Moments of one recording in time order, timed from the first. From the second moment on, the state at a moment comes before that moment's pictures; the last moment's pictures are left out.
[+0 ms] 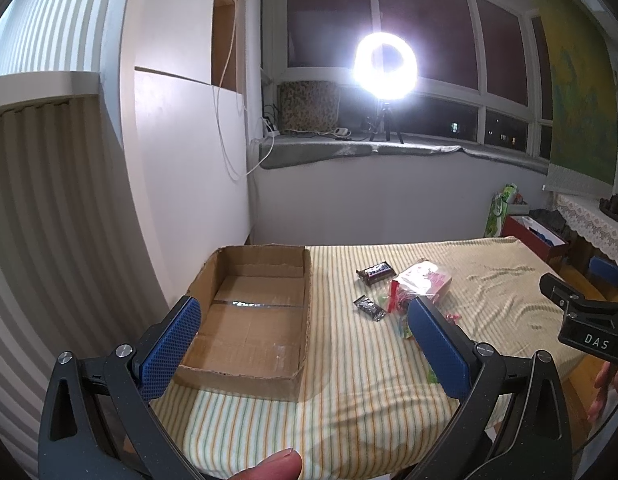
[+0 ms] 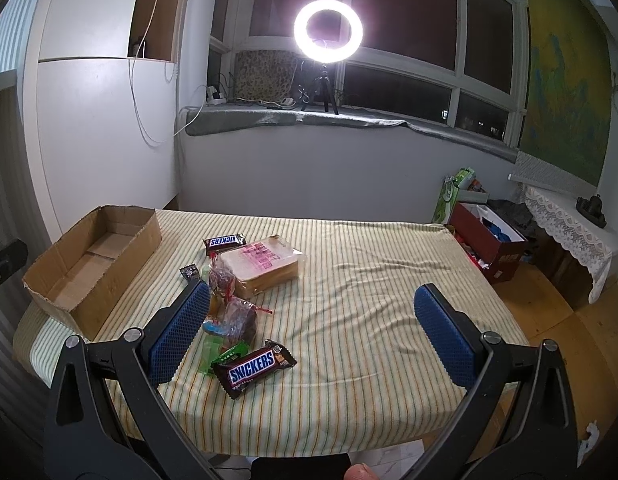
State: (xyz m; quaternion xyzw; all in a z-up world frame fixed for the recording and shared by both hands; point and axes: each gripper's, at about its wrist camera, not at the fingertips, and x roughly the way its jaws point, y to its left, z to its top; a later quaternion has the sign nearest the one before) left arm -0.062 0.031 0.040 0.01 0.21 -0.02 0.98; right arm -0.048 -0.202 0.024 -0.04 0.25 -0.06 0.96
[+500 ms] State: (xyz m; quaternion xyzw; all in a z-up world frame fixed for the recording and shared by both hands) left arm -0.028 -0.022 -0.032 0.04 0.31 -0.06 0.95; right arm -0.012 -0.238 -0.073 -0.01 0.32 -0.05 0.95
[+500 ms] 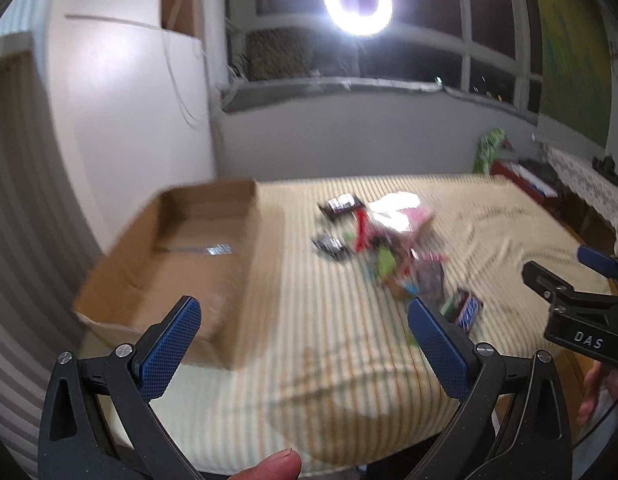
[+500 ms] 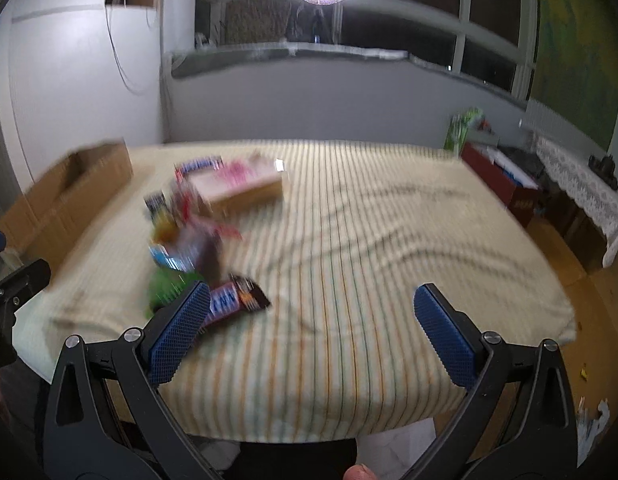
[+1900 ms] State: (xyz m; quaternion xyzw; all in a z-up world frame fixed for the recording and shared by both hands) left arm 0.029 -0.096 -0.108 0.07 0.41 -0.19 0.89; right arm 0.018 -0.254 -0.126 -0.03 0.34 0.10 0.94
